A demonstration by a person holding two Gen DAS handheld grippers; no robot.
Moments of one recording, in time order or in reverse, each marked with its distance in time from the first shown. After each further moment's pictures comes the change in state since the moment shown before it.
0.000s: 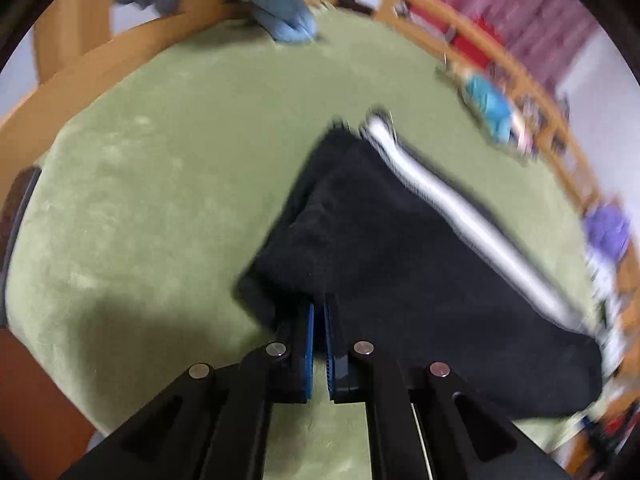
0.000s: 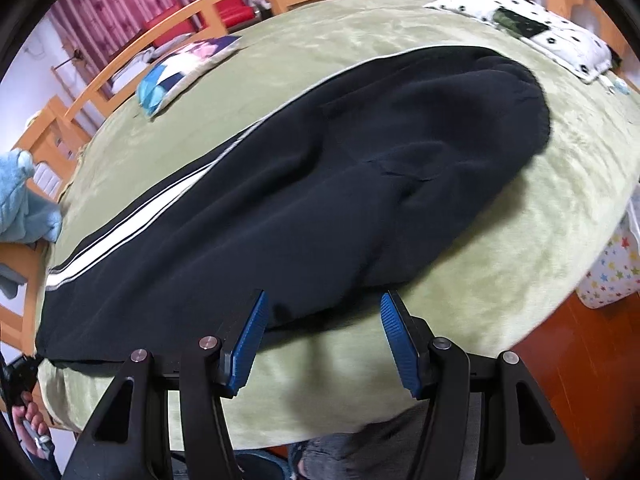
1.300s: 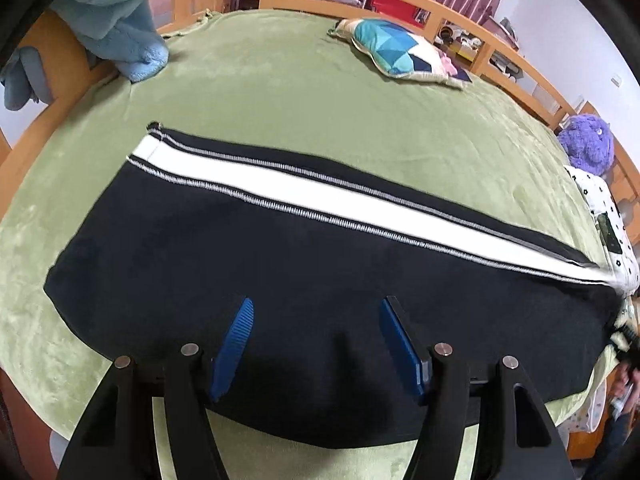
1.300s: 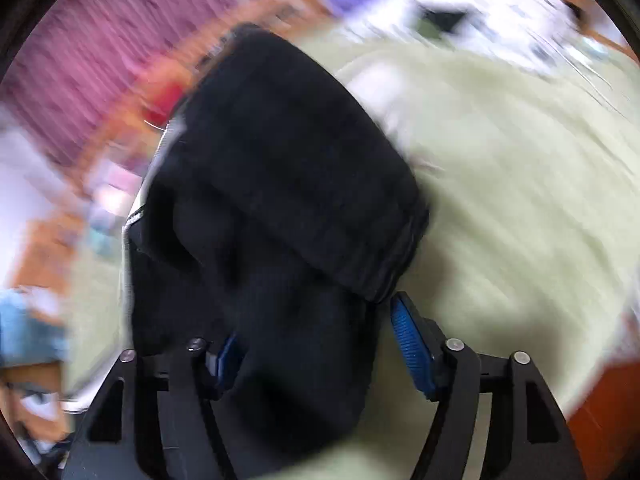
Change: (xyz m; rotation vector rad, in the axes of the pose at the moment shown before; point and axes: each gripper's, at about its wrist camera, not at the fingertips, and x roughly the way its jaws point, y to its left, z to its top) left arm 0.002 -0.187 -0.020 0.235 0.005 -0.040; right arm 0.079 -0.227 0.179 0.230 -0.055 0.010
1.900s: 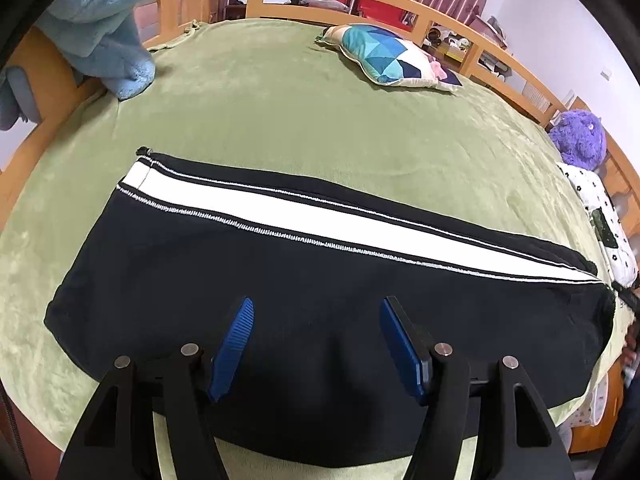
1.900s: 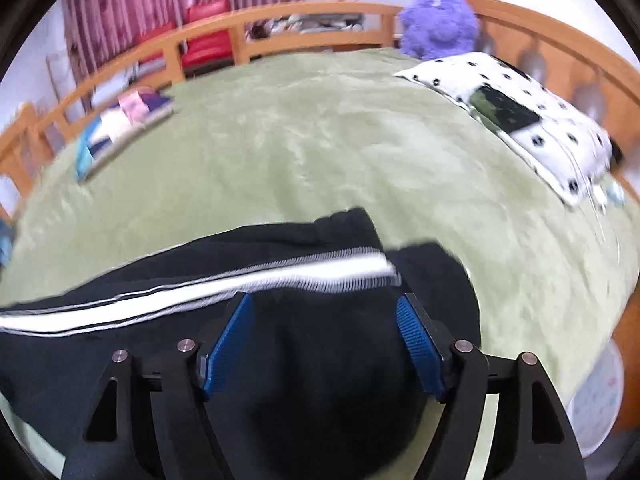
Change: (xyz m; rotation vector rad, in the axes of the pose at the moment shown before) left arm 0.000 -0.004 0.018 0.042 -0.029 -0.010; right arm -0.005 0.110 0.042 -0.423 -0.111 -0.149
